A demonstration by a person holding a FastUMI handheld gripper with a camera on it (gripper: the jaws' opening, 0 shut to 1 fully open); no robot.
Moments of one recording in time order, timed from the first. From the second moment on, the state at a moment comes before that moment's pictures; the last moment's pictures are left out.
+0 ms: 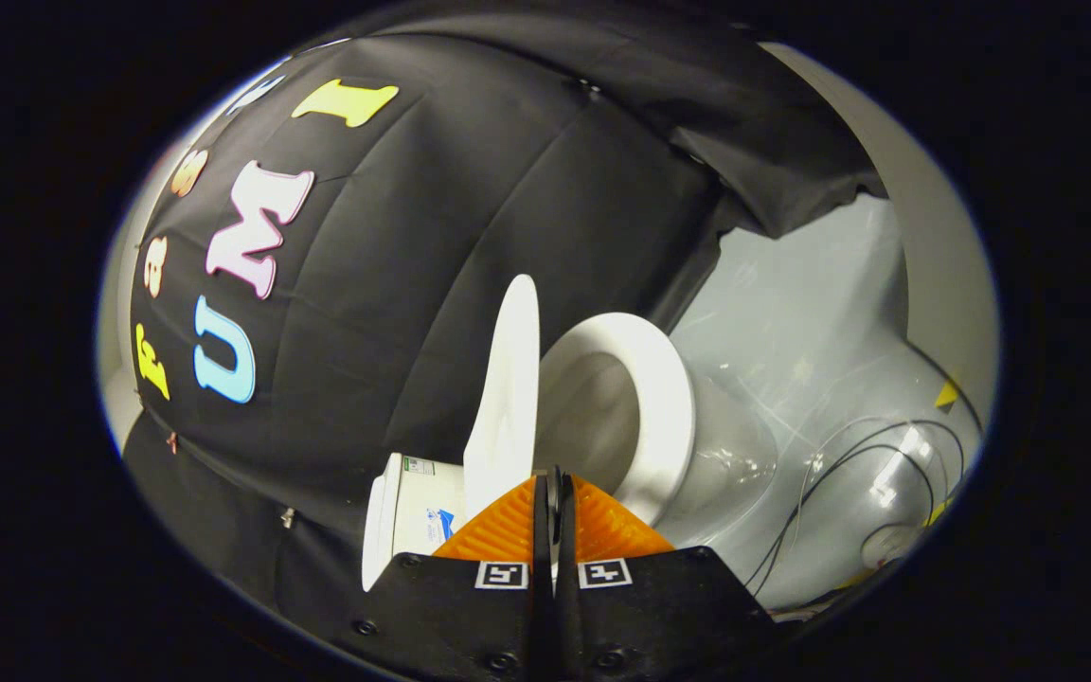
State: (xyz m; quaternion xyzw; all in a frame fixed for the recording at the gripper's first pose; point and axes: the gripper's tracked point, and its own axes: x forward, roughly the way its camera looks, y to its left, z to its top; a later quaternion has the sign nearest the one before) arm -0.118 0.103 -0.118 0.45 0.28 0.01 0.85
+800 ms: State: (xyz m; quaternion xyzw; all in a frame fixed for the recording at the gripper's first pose) arm -0.112 0.207 0.018 0.24 0.24 0.02 0.94
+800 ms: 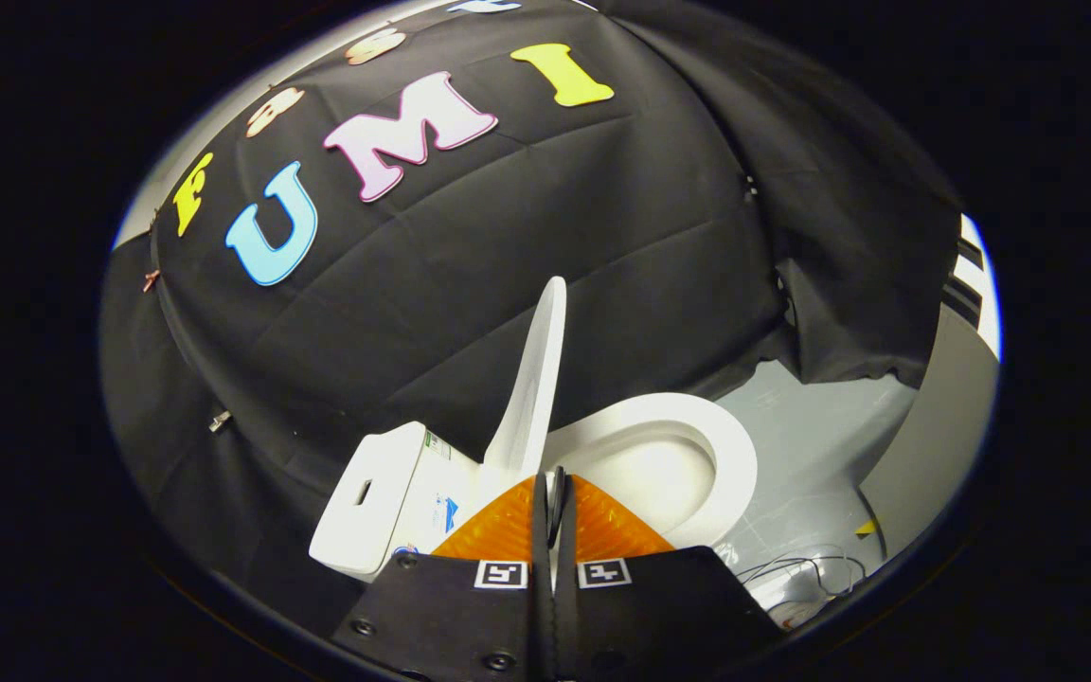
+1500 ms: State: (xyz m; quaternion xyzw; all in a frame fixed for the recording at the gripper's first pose) arm -0.114 0.282 0.063 0.16 0.22 0.00 0.96
